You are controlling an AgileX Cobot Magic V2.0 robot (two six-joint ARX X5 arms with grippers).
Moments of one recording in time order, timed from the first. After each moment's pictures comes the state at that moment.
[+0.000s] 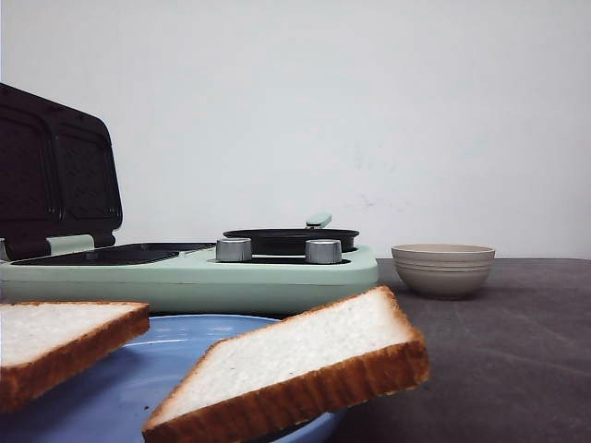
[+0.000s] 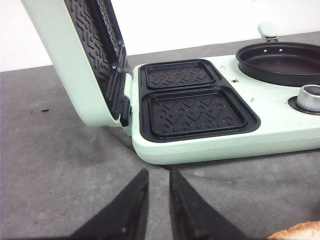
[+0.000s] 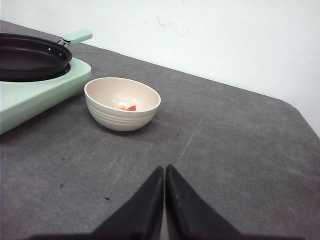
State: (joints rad) left arm -0.03 0.01 0.03 -0.17 0.16 0.11; right arm 0.08 0.00 0.02 -0.11 -0.08 -0.19
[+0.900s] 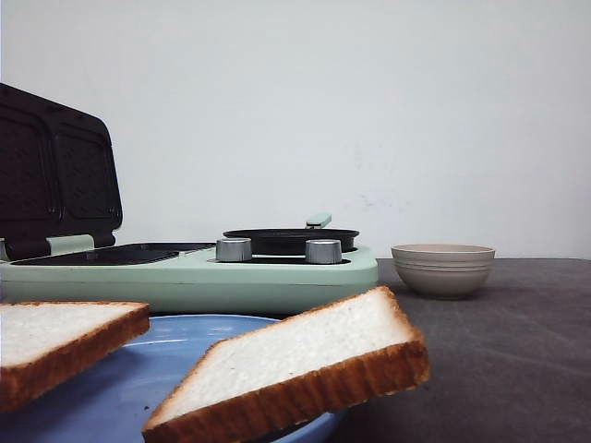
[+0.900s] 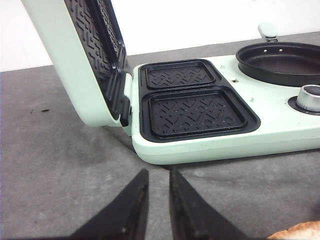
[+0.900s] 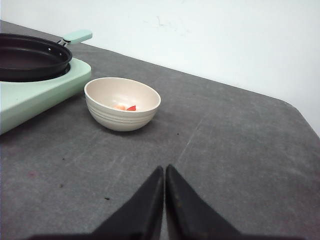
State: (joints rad) left arm -0.03 0.01 0.03 -0.17 0.16 0.11; right arm 0.08 0.00 0.02 -0.11 -0.08 -0.18
